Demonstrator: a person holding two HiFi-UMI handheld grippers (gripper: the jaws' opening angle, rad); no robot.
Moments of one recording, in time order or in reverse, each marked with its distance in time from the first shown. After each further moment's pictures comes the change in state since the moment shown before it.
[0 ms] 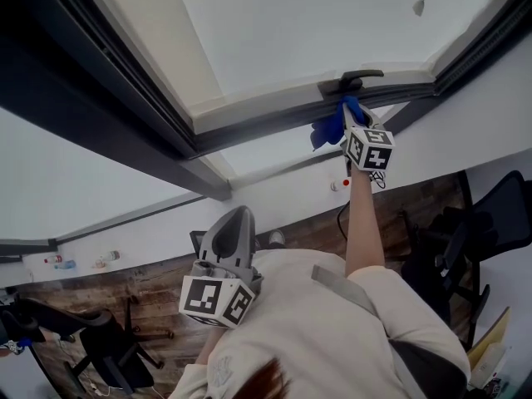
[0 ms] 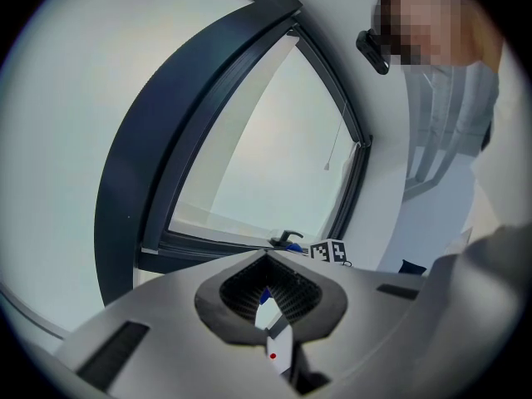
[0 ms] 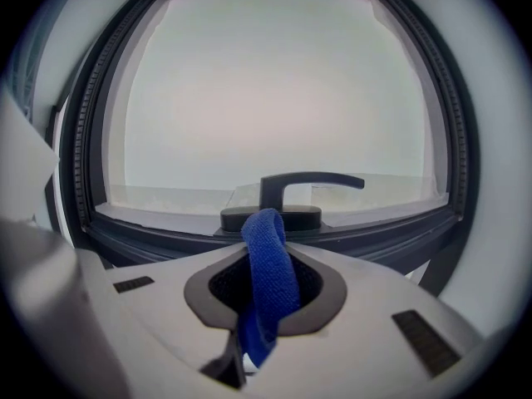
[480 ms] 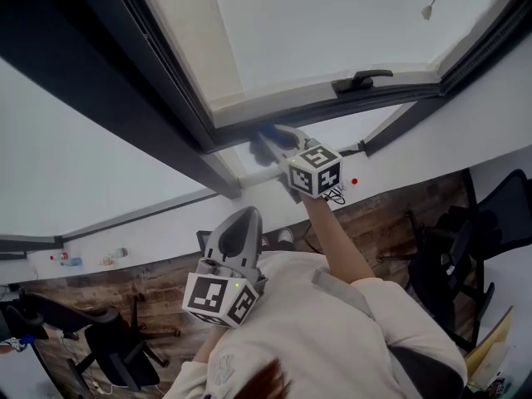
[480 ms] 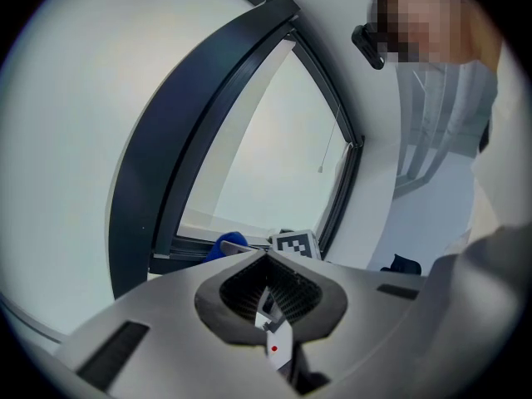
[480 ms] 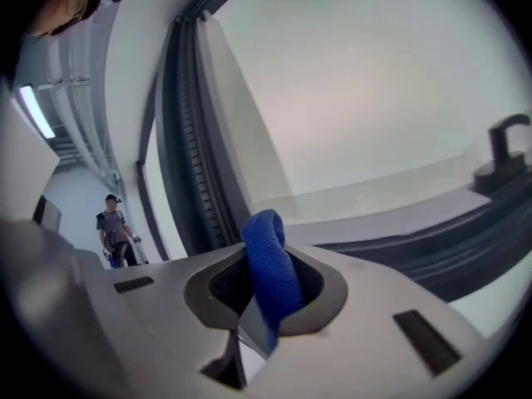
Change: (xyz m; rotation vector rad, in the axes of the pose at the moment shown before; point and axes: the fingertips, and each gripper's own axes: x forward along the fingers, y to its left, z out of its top) left arm -0.033 0.006 0.009 0.028 0.024 -0.039; right arm -0.033 0.281 0.013 0.100 -0.016 0.644
